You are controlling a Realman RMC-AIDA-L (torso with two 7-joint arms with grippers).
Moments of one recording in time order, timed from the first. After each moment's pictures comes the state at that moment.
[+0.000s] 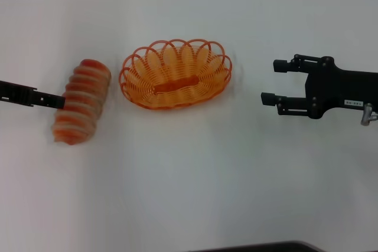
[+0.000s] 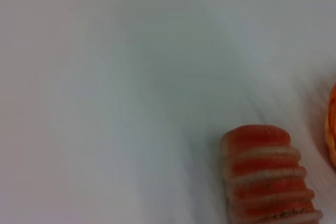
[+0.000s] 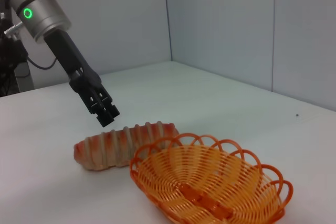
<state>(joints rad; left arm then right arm) -0.53 -2.16 0.86 1.21 2.68 1.52 -2.38 0.33 2.09 -0.68 -0.69 -1.97 -1.56 1.11</state>
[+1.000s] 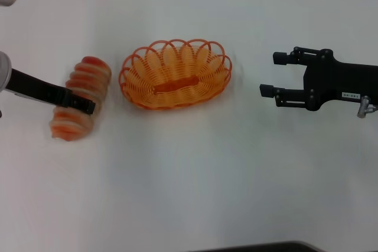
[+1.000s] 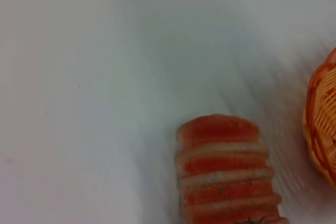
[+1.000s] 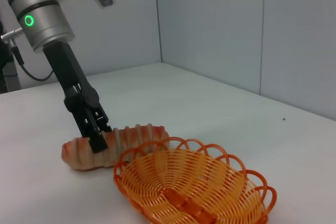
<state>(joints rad) -0.63 -2.16 1.00 1.08 2.72 1.47 -2.51 0.34 2.09 -0.67 -0.70 -1.97 -1.53 1.11</state>
